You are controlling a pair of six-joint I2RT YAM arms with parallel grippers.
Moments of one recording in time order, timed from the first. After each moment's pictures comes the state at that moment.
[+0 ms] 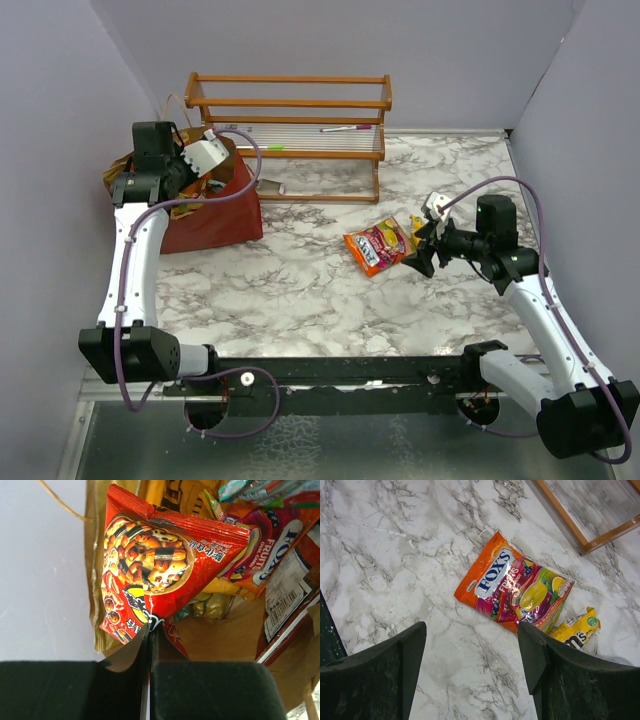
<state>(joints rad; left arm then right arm) 0.02 1.31 1.48 -0.84 -0.12 0.99 0.17 0.94 0.81 -0.49 -0.75 -0.51</state>
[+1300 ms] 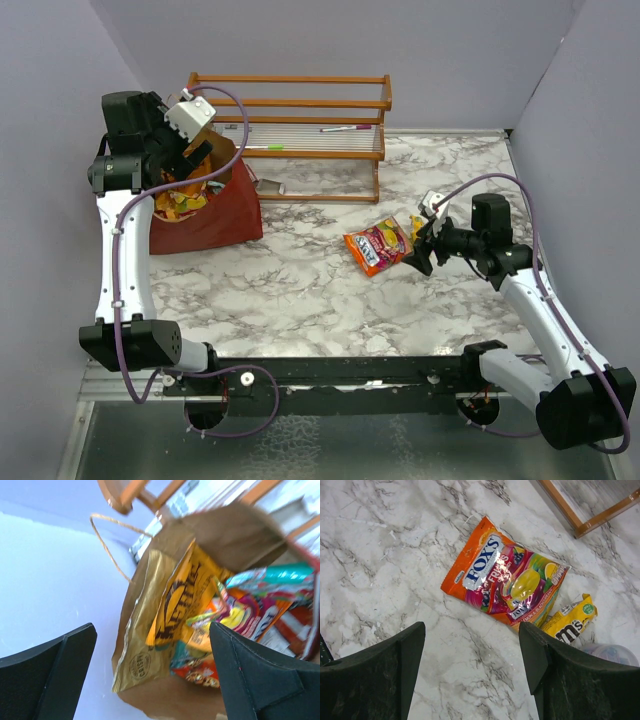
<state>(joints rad) 0.12 1.41 1.70 -0.83 0.17 0.87 0.17 0.99 0.80 -0.47 -0.70 -0.51</state>
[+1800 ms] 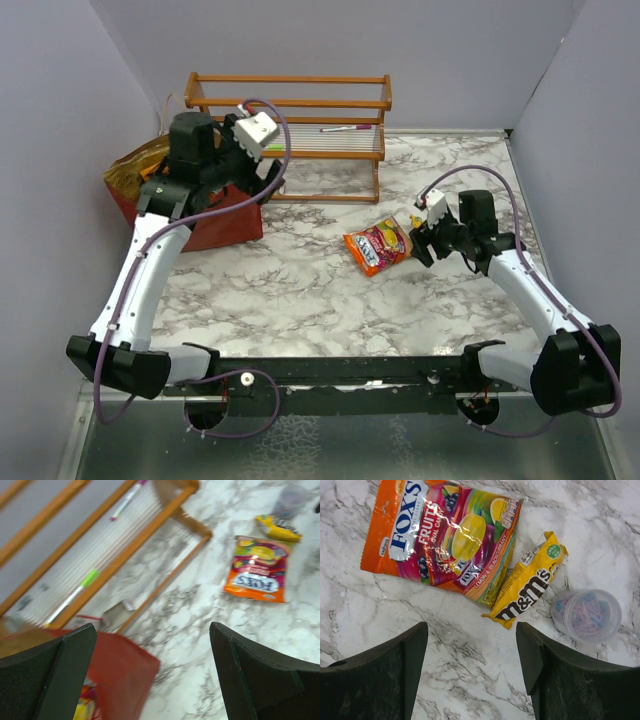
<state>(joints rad) -0.22 1.28 1.55 -0.68 0.45 0.40 0.17 1.15 0.79 -0.41 -0.40 -0.47</state>
